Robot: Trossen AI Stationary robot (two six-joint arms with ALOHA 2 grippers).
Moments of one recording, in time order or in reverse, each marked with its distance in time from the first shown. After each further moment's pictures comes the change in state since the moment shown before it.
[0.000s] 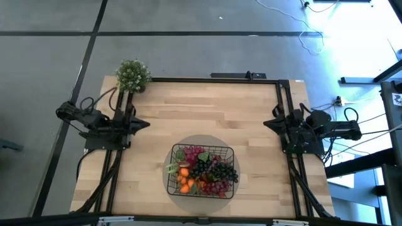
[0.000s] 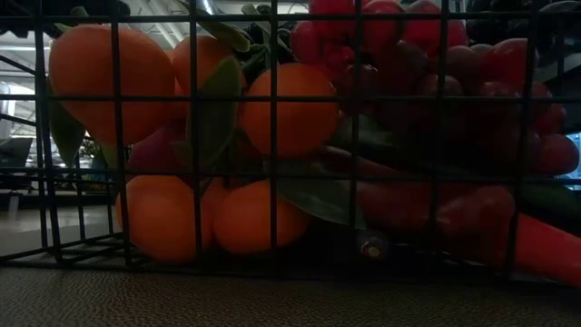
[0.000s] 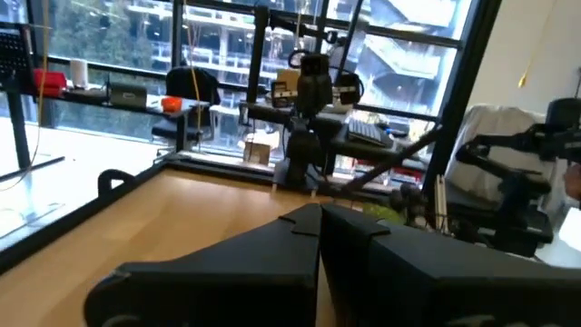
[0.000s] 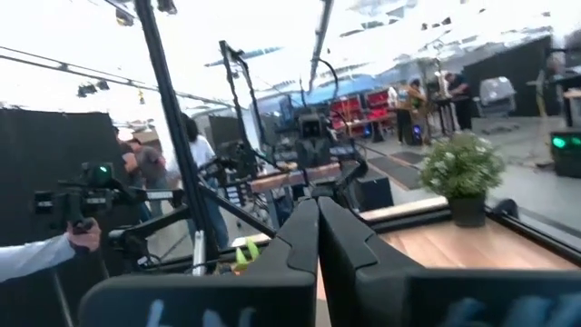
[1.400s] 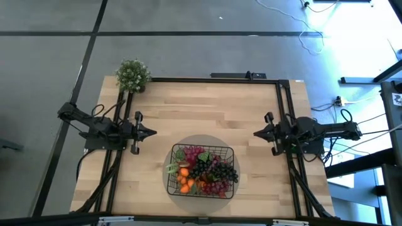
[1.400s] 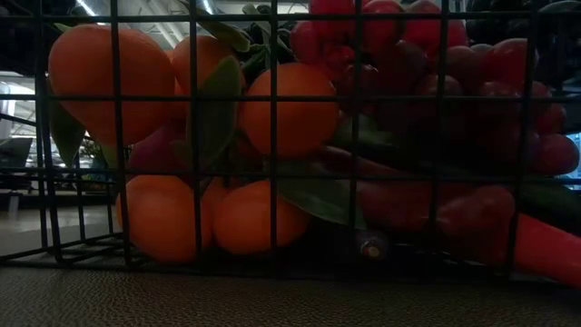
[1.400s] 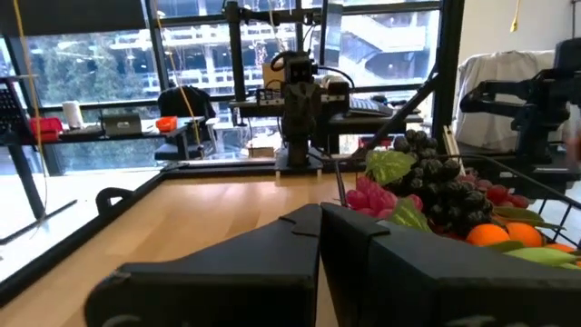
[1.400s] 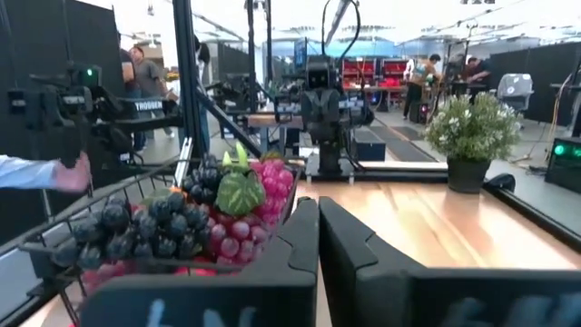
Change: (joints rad) left arm 0.000 0.000 -0.244 0.236 0.045 0.201; right arm 0.000 0.001 -0.200 0.052 -0.082 -0.214
